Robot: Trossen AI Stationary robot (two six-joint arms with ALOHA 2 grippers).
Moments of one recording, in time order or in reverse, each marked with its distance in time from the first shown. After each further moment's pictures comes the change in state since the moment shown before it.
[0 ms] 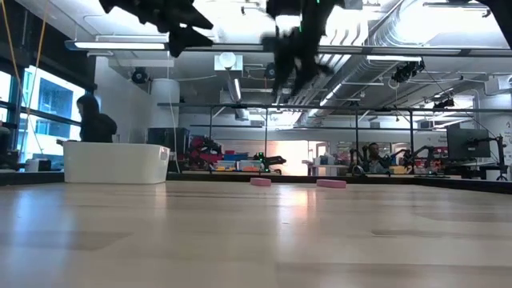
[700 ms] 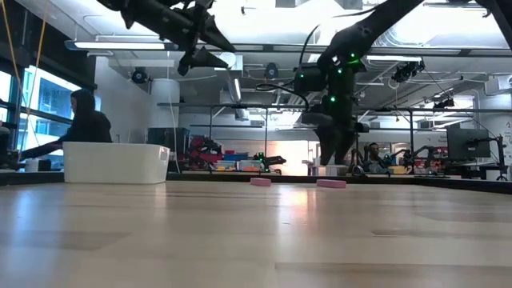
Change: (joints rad) left arm 0.024 0.143 -0.001 0.215 -0.201 -0.308; right arm -0.221 -0.019 -0.513 0.201 -0.082 -0.222
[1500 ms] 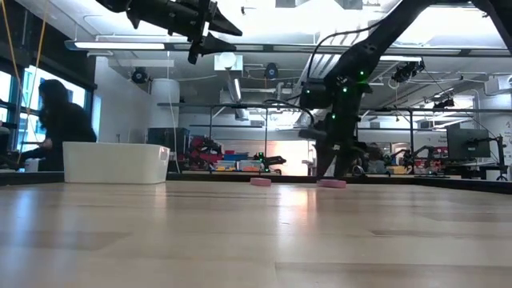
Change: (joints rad) left arm 0.010 0.009 0.000 0.215 -0.002 0.073; right arm -0.060 0.018 -0.144 0.248 -0.073 0.183
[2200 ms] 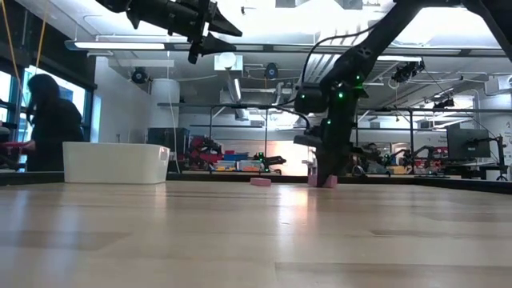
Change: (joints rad) left arm 0.000 0.000 0.000 -0.005 0.005 0.017; right arm 0.051 0.055 0.004 0.016 0.019 0.043
